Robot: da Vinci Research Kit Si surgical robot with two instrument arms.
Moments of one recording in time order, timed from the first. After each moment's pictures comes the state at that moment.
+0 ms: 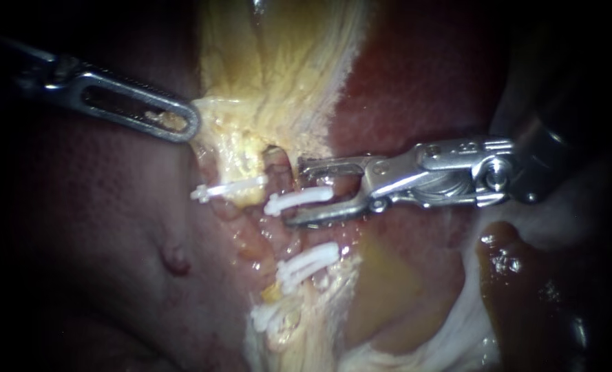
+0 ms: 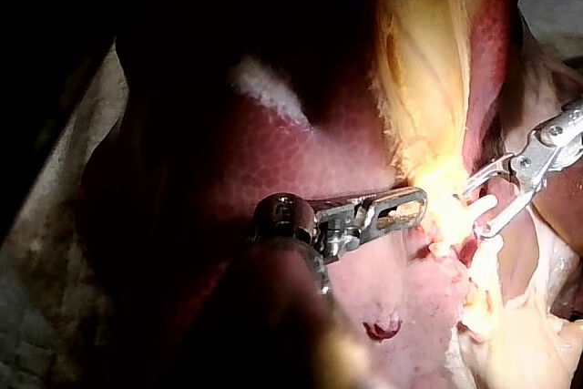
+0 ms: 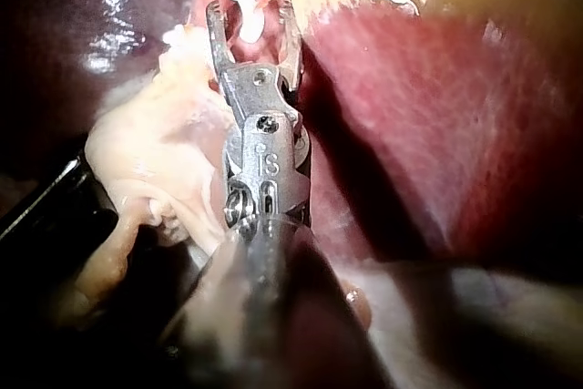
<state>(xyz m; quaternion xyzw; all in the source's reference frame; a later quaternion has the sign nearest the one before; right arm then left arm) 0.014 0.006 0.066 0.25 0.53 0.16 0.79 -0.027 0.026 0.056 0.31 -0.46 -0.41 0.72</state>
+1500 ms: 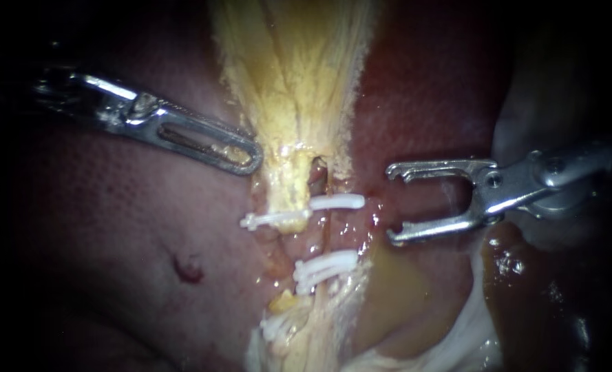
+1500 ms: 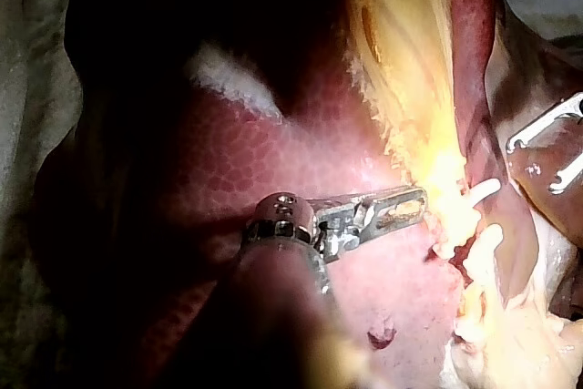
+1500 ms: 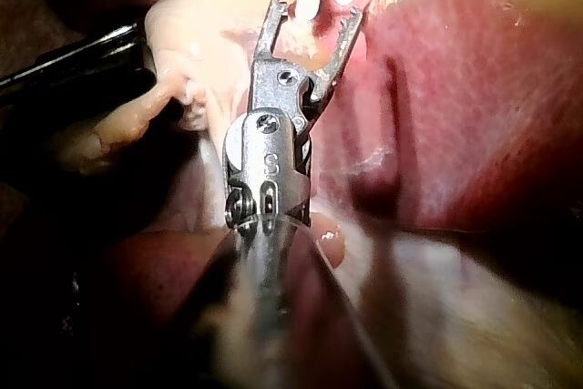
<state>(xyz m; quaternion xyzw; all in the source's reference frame) 0.004 0.007 0.061 0.20 0.55 0.10 0.81 -0.034 0.022 0.064 0.32 -0.44 -0.39 0.74</state>
